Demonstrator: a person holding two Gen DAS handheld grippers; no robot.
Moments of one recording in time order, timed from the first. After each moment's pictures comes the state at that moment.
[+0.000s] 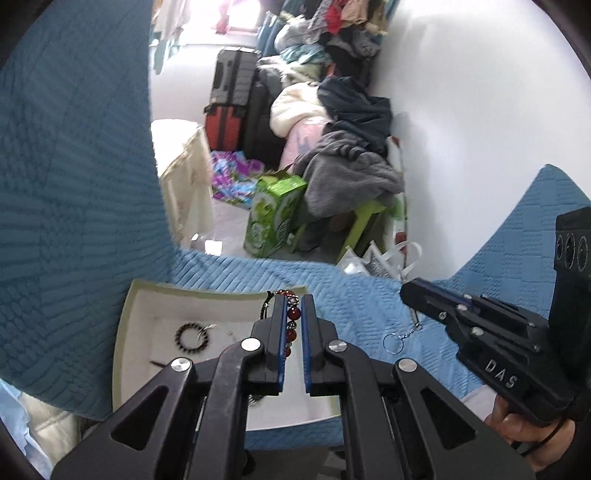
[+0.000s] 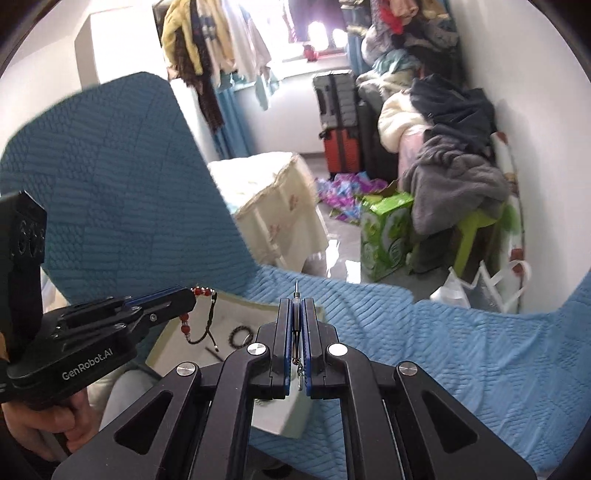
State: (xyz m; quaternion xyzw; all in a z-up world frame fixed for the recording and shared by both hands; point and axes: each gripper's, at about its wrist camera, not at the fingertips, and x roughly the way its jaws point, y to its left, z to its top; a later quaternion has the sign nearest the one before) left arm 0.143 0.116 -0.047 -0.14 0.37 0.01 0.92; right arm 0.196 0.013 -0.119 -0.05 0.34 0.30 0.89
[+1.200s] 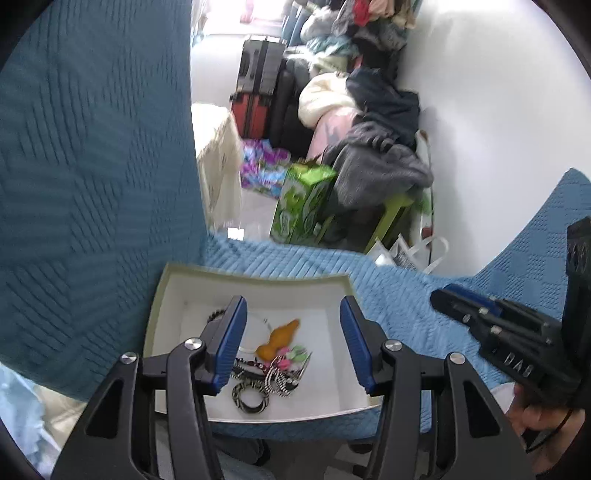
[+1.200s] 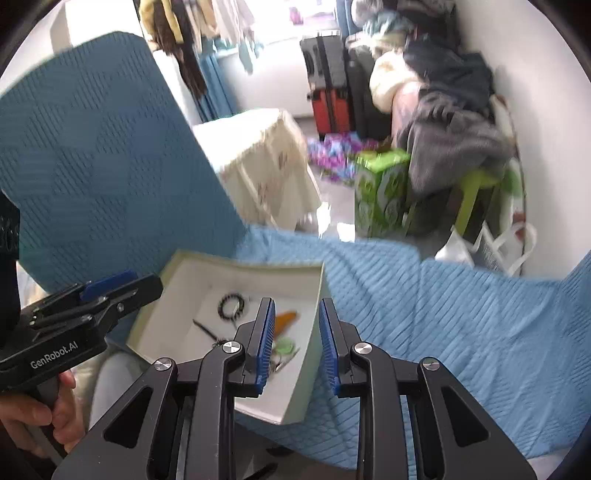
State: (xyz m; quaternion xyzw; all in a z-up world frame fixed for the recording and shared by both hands) left arm 0.129 0.133 -0.039 -0.13 0.38 0.05 0.92; right arm 0.198 0.010 -0.122 -0.05 0.37 0.27 0.89
